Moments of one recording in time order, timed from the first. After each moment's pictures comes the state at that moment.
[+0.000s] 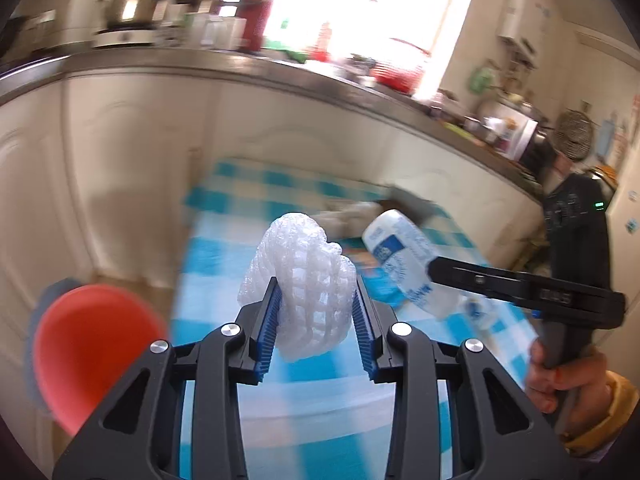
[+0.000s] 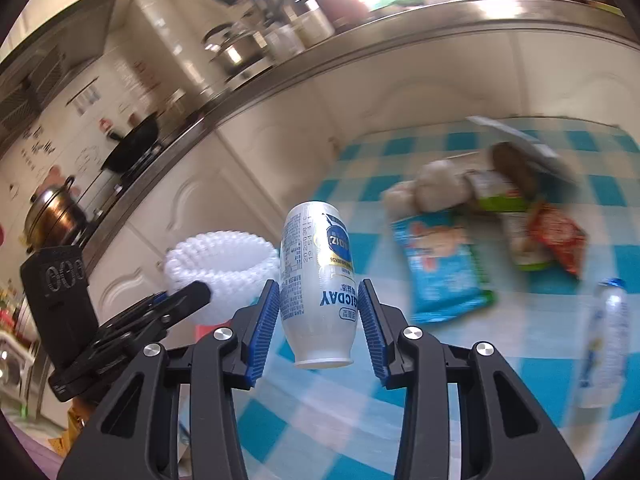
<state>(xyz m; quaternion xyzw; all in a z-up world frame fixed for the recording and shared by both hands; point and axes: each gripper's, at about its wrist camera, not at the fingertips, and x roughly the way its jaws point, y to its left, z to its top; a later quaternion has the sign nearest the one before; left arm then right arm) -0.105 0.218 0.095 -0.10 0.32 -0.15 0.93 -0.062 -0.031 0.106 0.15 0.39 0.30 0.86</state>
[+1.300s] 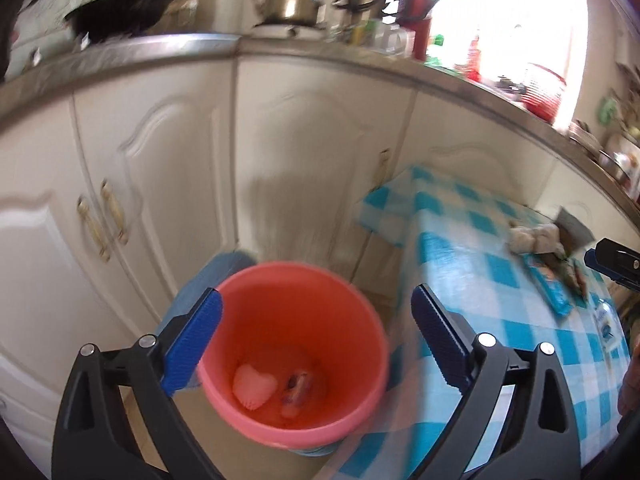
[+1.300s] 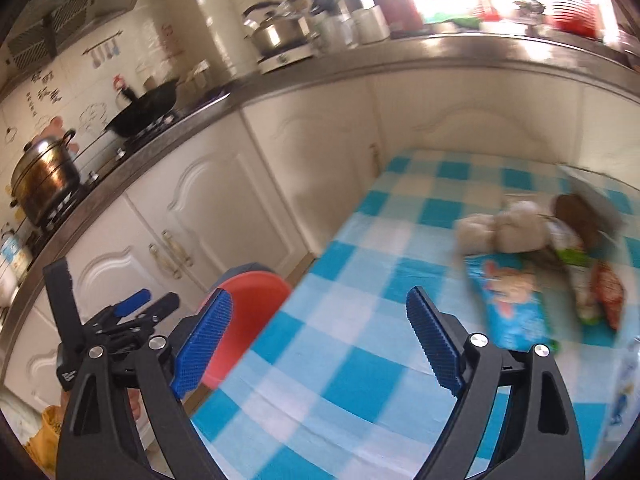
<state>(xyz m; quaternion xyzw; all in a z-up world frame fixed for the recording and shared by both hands) -0.123 0.340 0.065 -0.10 0.32 0.07 0.94 -0.067 0.045 0.119 0.08 0.35 0.29 0.89</state>
